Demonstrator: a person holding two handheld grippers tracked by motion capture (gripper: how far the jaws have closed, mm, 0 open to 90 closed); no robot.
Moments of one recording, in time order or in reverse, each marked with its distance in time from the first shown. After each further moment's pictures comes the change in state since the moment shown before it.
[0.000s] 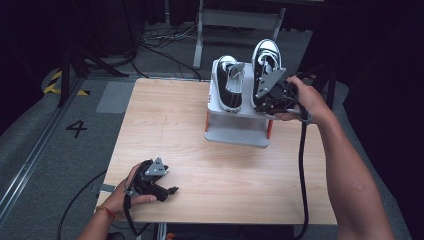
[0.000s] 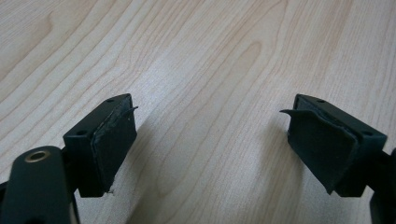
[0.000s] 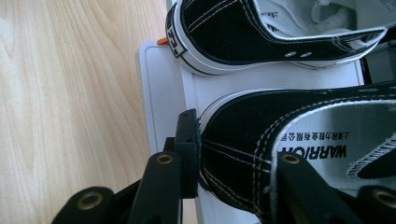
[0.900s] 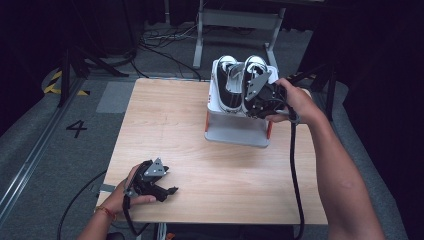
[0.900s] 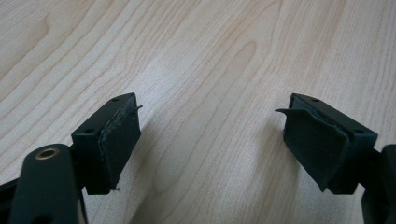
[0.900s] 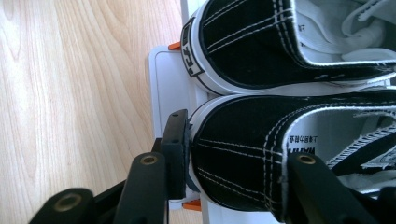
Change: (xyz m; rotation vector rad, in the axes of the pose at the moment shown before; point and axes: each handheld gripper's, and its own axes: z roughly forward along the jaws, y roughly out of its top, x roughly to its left) left arm -0.001 -0.001 -0.001 -0.009 -0.011 0.008; right arm 0.003 0.013 0.019 0.006 0.044 -0.022
